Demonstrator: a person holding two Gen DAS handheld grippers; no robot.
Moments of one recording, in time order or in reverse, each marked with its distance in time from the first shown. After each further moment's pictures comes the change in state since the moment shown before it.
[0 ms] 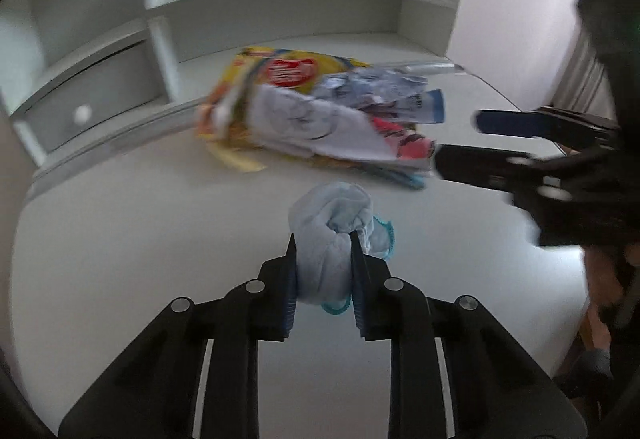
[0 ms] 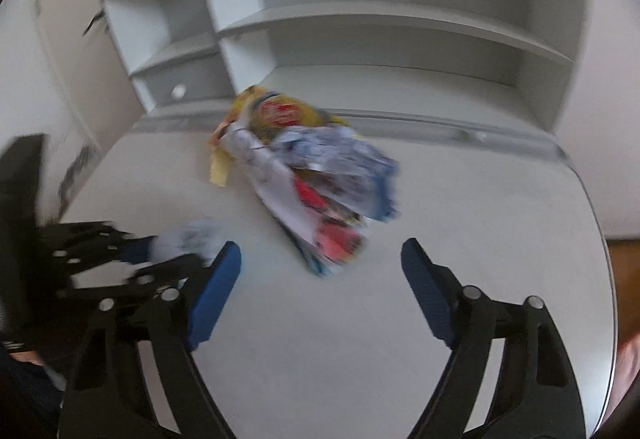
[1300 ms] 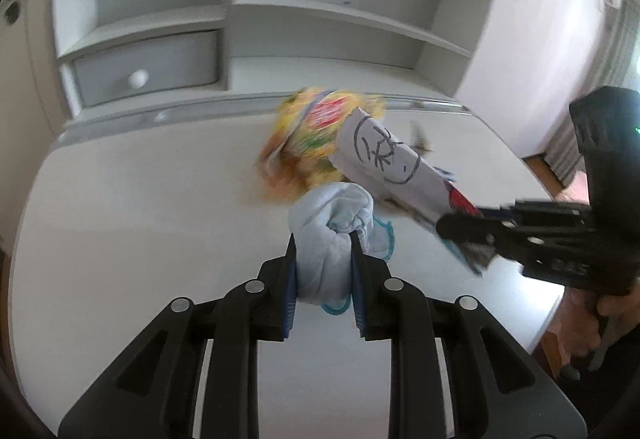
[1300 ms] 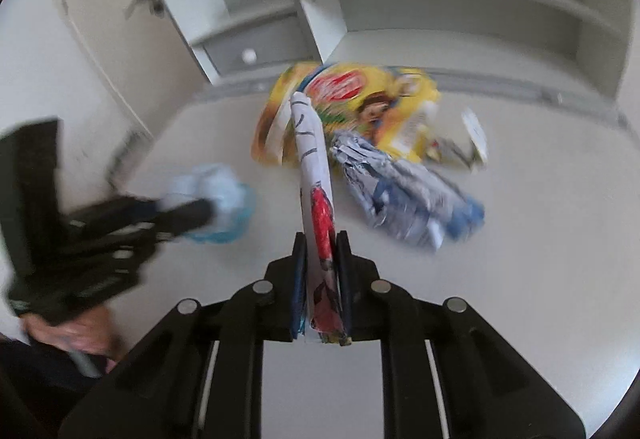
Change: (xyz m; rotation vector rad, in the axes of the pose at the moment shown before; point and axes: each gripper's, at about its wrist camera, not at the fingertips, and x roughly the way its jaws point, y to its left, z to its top) left arm -0.047 0.034 -0.027 -0.127 -0.080 -0.064; right arm -0.017 0.027 -0.042 0.198 0.046 0.251
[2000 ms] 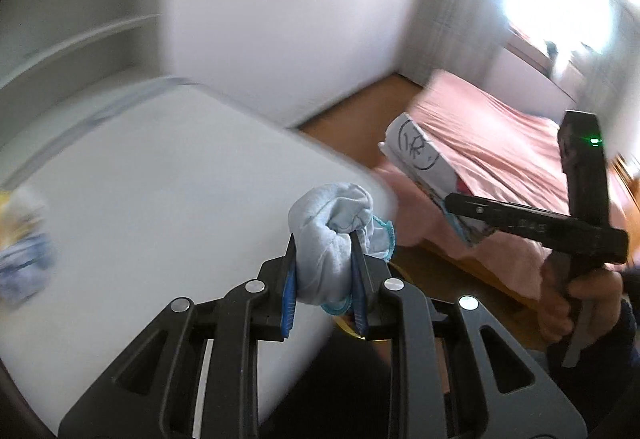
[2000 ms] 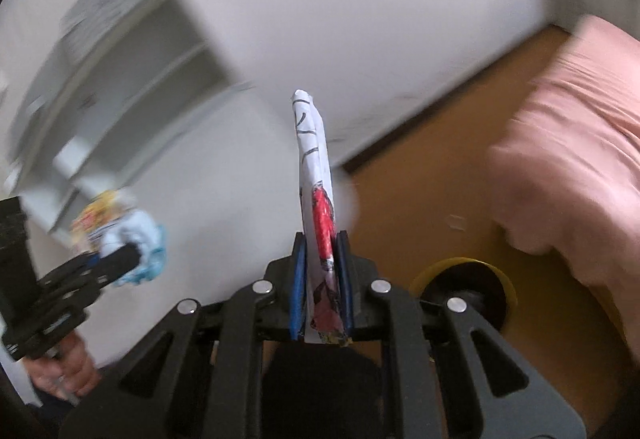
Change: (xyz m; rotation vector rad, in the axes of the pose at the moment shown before) left arm 0.053 -0.330 -0.027 0.451 0.117 -0.473; right arm -0.278 -0.215 -0.220 0.649 -0.346 -0.599
